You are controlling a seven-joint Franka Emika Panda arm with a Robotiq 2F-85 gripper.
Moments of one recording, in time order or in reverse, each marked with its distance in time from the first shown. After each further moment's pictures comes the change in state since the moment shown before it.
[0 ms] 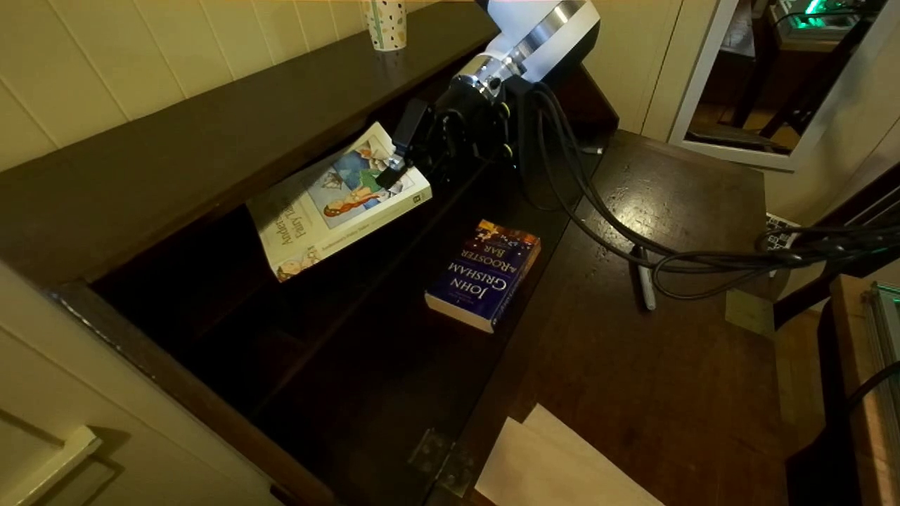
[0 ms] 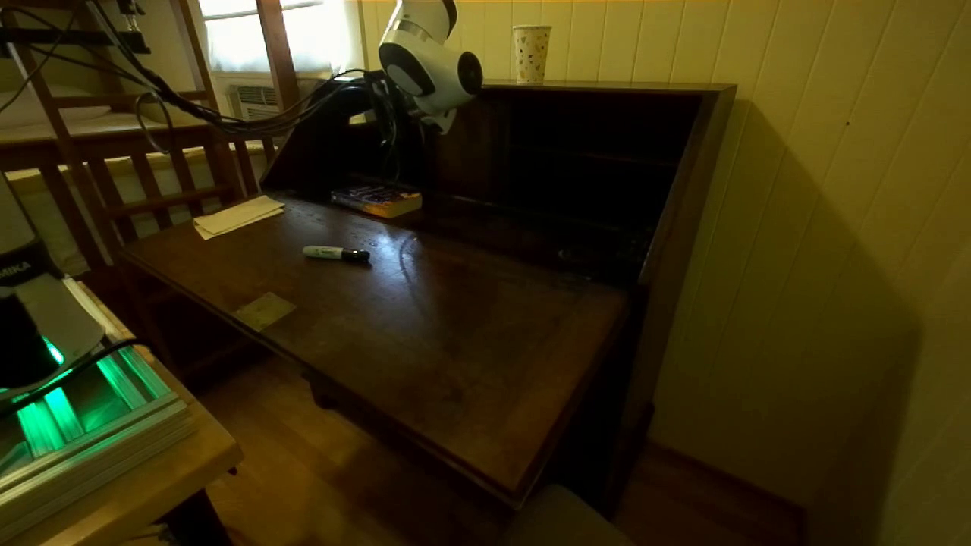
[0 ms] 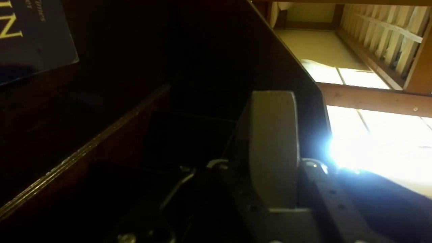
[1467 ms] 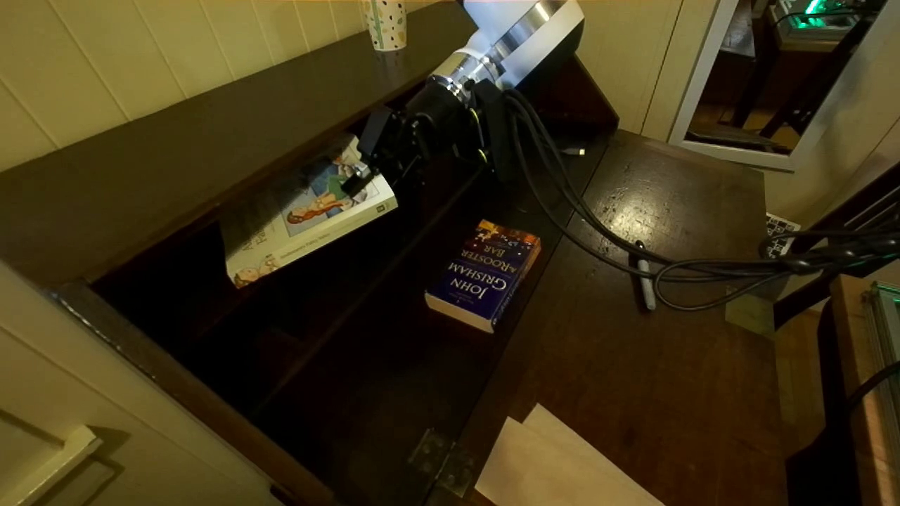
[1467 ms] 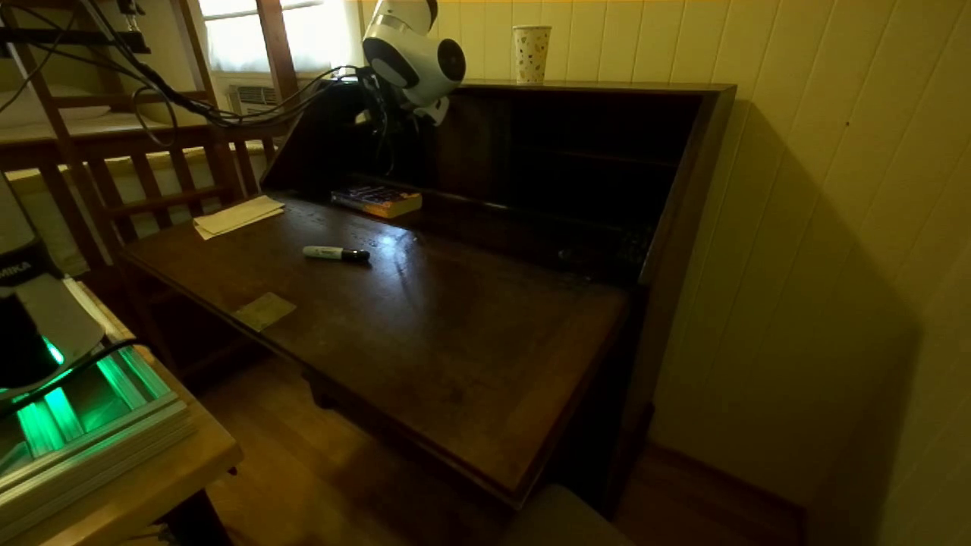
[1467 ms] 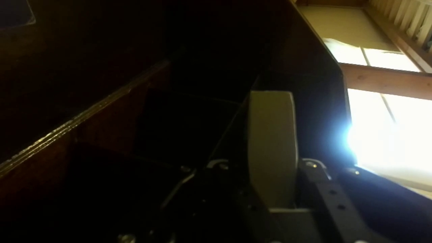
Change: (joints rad) arm 0.035 -0.020 0.058 0.001 0.026 0.183 0.027
